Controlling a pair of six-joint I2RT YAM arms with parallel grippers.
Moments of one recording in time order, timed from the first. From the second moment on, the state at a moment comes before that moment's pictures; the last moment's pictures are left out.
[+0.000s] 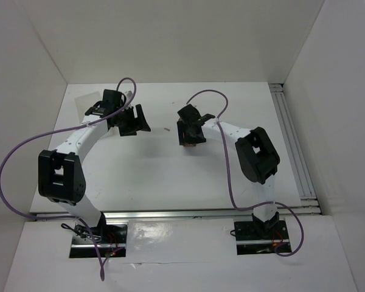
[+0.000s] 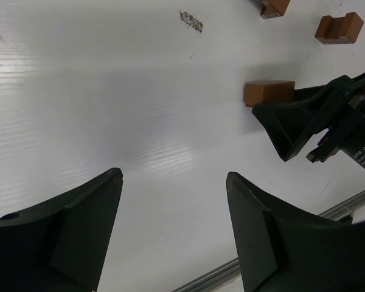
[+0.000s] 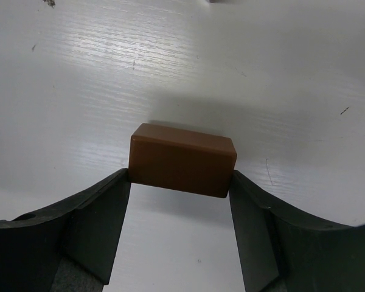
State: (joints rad) left arm -0.14 1.64 1.32 -0.59 0.35 -0.40; right arm 0.62 2.02 1.48 -0.50 0.19 0.44
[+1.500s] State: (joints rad) left arm -0.17 1.63 1.34 -0.64 0.31 -0.41; right arm 0.50 2.15 1.84 -0.55 0.31 0.49
